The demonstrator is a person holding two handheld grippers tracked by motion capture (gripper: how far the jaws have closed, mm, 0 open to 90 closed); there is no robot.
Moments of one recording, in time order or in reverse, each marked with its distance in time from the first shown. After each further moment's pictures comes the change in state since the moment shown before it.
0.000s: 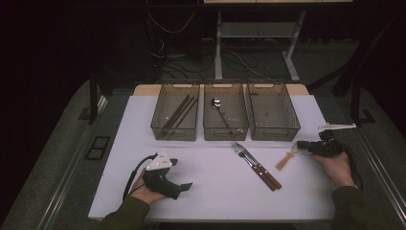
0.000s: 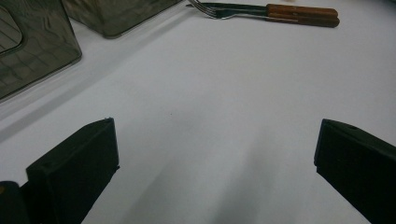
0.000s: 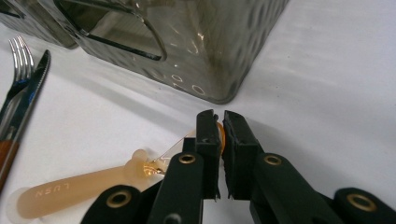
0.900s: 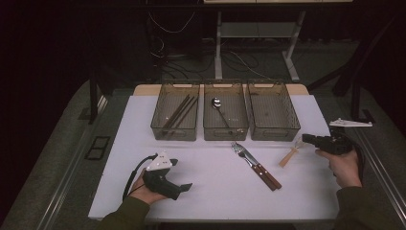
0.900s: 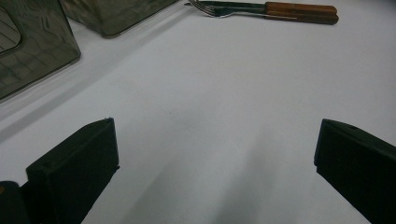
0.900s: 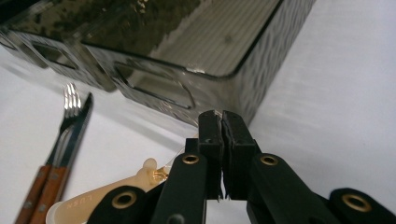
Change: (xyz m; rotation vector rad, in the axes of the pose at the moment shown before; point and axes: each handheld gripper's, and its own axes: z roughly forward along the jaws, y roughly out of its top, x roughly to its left) left arm -0.001 0.000 -0.001 0.005 -0.002 0.009; right arm 0.011 0.012 -0.033 -0.145 0.030 0.001
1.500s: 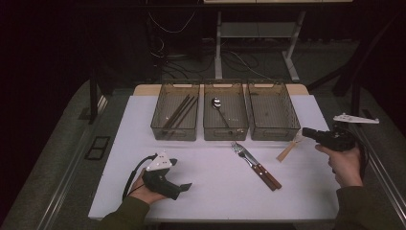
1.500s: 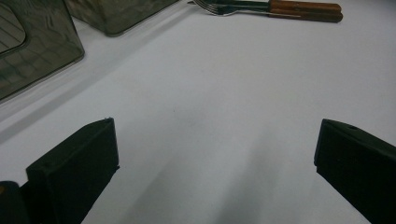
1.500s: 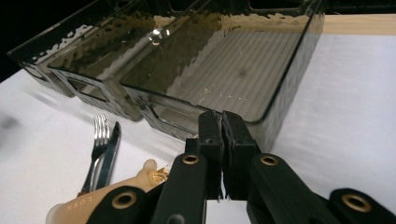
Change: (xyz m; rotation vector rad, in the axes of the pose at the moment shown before) left arm 0.001 -0.001 0.000 0.003 0.013 -0.001; right arm 0.022 0.019 -0.015 -0.073 0.010 0.010
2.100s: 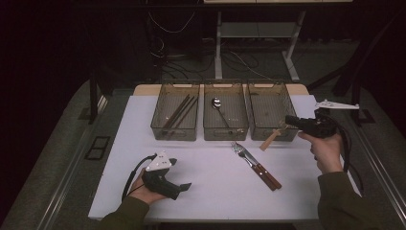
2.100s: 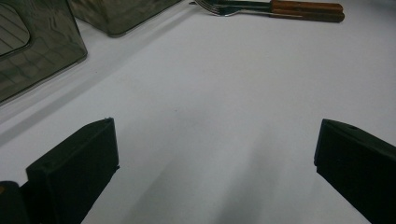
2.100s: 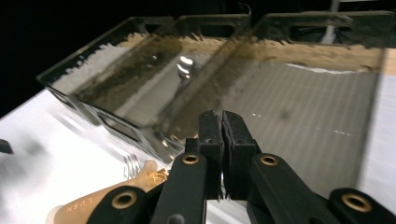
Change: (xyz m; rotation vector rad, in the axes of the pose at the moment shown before) left arm -0.001 0.000 0.000 -0.013 0.004 -0.008; right arm 0.036 0.038 0.034 -0.033 0.057 -0.019
